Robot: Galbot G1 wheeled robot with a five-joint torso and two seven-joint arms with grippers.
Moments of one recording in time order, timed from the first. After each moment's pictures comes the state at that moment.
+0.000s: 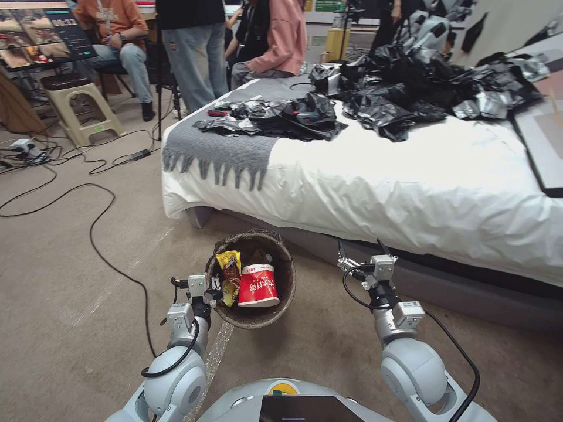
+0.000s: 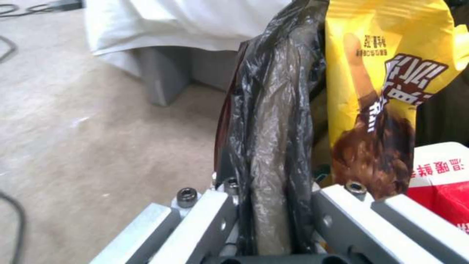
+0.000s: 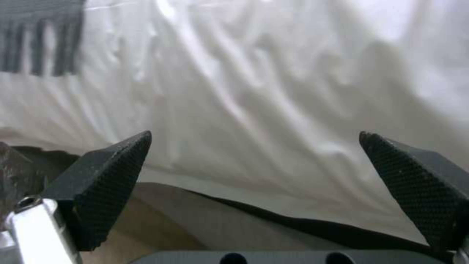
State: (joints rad) left arm 1.59 -1.10 -0.23 -2.20 -0.49 0.20 -0.54; right arm -1.59 1.08 0.35 2.19 0.29 0.03 0.37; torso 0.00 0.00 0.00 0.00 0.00
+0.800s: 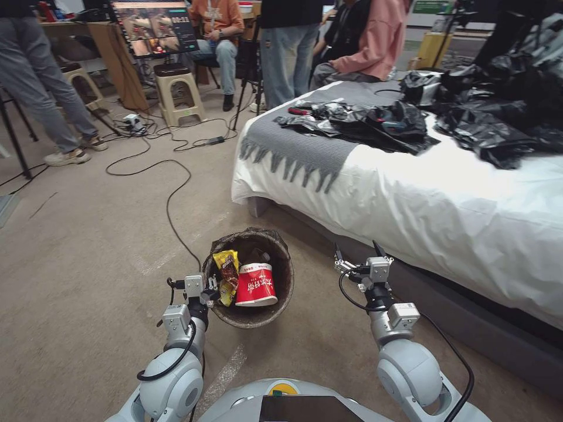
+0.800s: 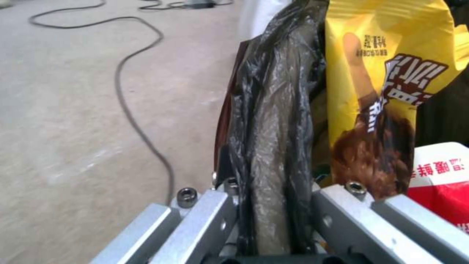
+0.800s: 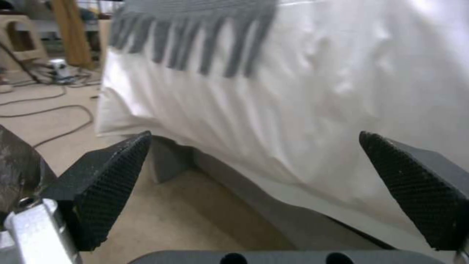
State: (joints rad) left arm 1.61 -1.10 -0.25 -2.22 -0.49 0.19 -0.54; right arm -1.58 1.09 0.32 2.17 0.28 0.03 0.37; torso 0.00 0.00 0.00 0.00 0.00
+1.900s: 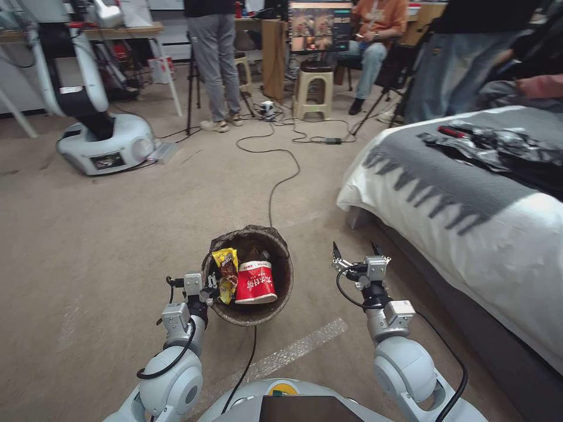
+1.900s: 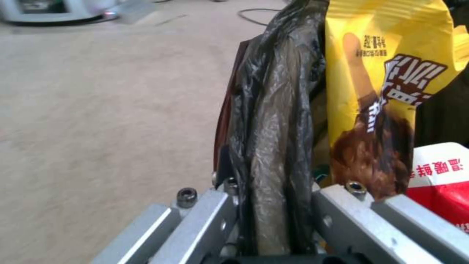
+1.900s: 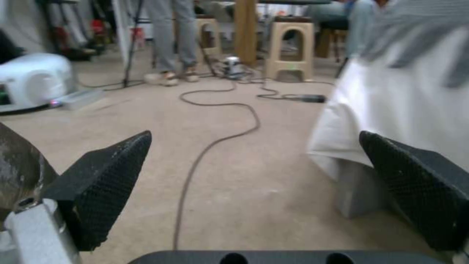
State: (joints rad) left arm 1.61 -1.10 -0.26 -2.22 -0.49 0.19 -0.54; right arm -1.56 1.10 0.30 2.16 0.28 0.03 0.39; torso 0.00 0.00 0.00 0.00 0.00
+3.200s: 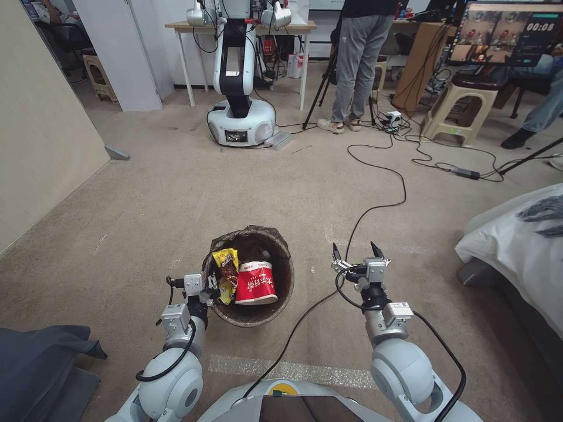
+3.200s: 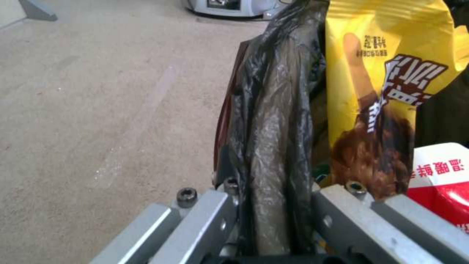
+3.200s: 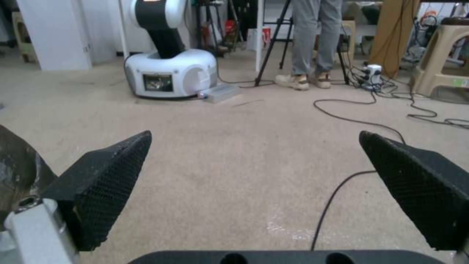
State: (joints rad) left arm 1.61 -1.10 -0.25 -2.24 -0.48 0.21 -0.54; right arm -1.57 1.13 0.30 2.16 0.26 0.03 0.40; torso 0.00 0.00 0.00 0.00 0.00
